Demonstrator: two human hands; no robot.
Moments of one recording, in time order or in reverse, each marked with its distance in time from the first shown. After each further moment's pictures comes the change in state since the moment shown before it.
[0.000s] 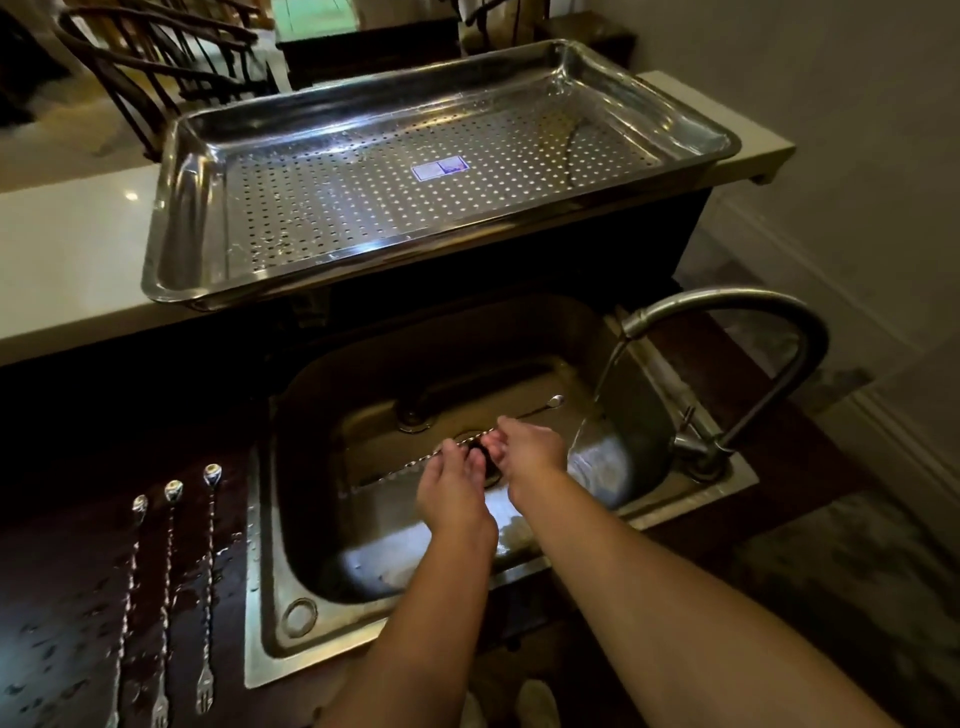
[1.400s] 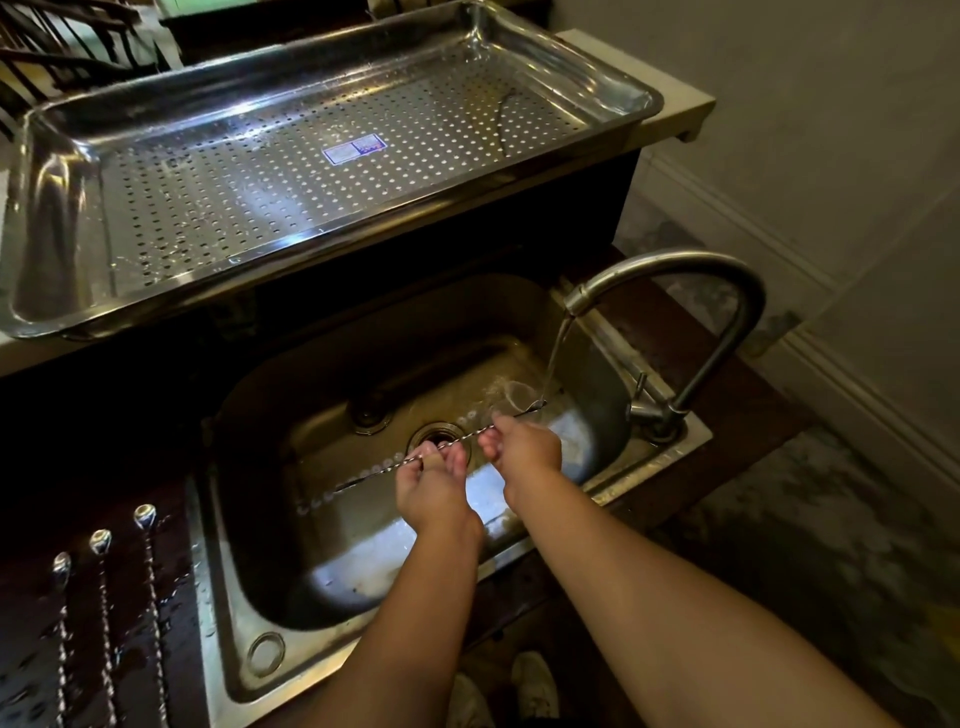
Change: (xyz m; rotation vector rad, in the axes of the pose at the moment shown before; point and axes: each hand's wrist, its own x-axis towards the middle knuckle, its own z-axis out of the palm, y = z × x) left_hand 0.009 -0.024 0.011 0.092 0.054 0.019; right_hand 0.012 -0.002 -0.033 0.049 0.158 0.000
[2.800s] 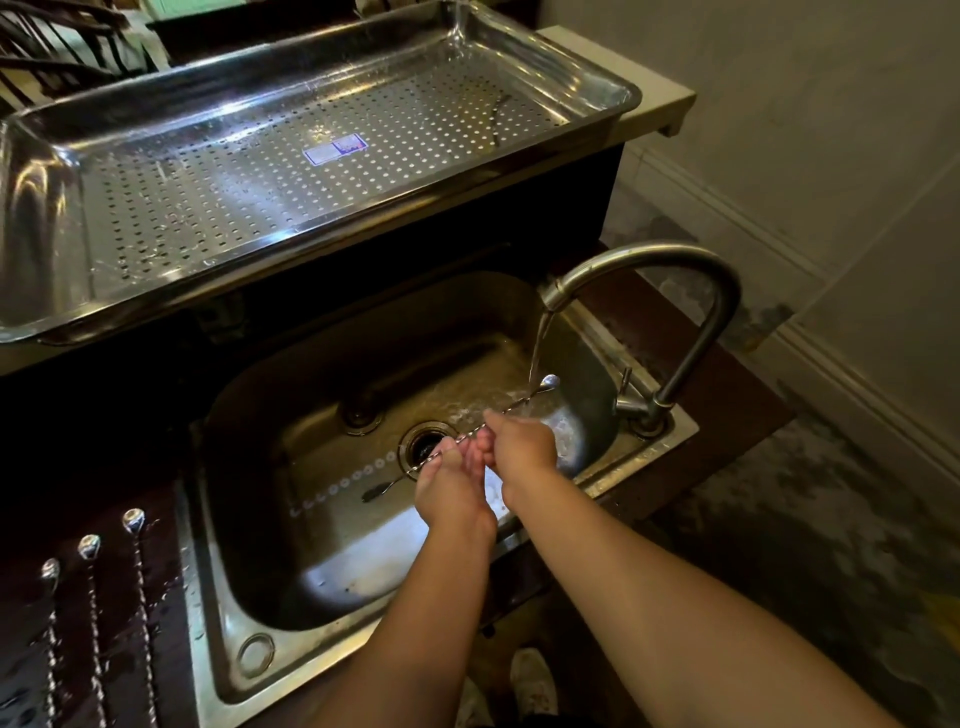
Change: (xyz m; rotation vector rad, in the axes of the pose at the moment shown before) left_hand -0.011 -0.021 0.006 0.008 -0.107 -0.157; right_hand -0.012 -0.008 -0.011 -0.159 -0.056 -0.063
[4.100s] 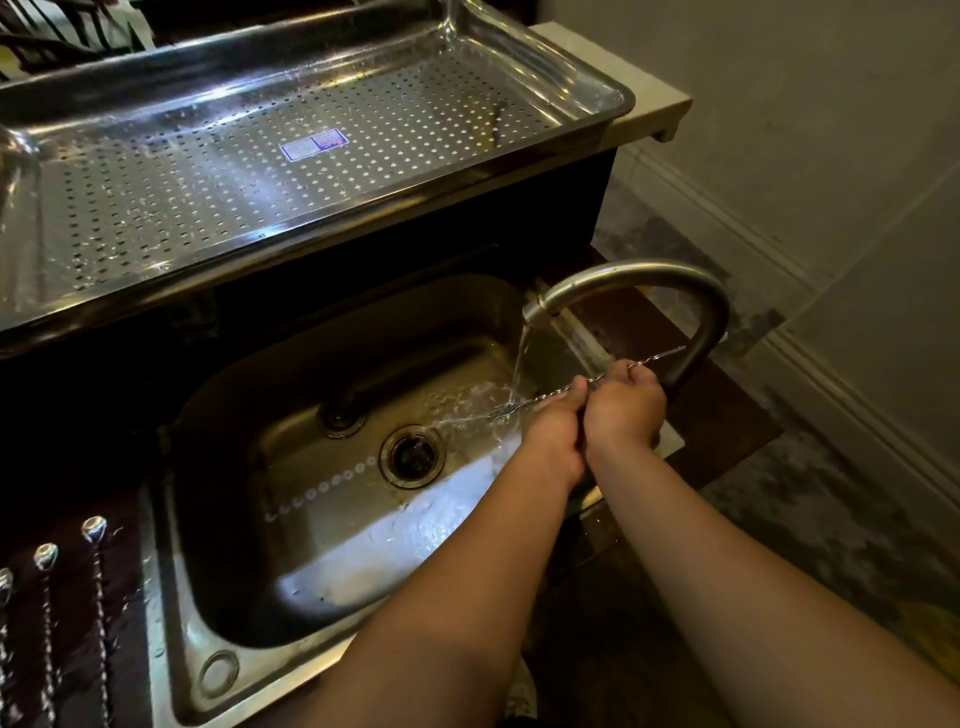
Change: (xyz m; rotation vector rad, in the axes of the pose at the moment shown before) left_hand -0.026 -0.055 0.107 0.362 -0.485 -0.430; right_hand 0.034 -0.072 -0.079 -0.085 0.451 -0.358
